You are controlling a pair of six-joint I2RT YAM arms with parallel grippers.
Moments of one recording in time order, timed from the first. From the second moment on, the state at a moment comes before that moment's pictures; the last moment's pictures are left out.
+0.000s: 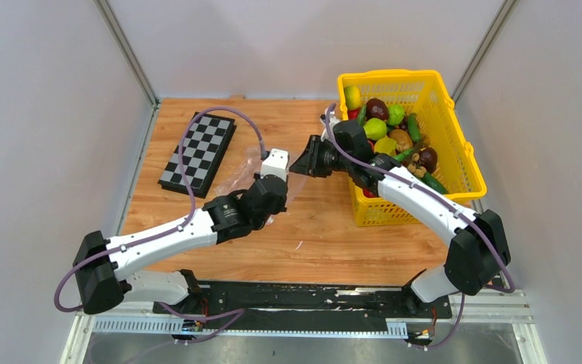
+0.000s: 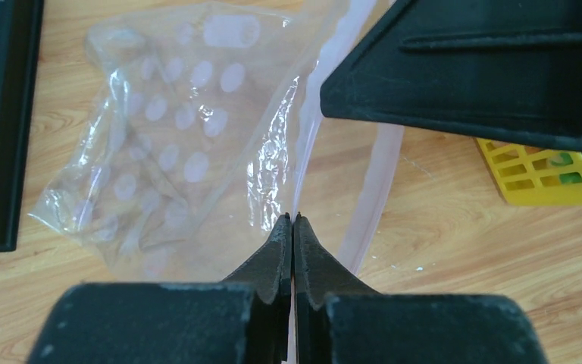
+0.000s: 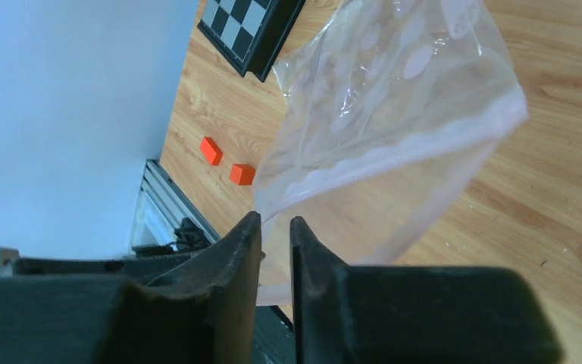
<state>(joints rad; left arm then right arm) -1.04 1.22 0.96 -0.32 -0.61 -0.43 0.64 1.48 1.19 -0.20 -0.32 0.73</state>
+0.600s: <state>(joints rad) -1.04 1.13 0.94 -0.33 -0.65 -0.44 0.64 1.34 1.10 -0.22 -0.32 0.67</state>
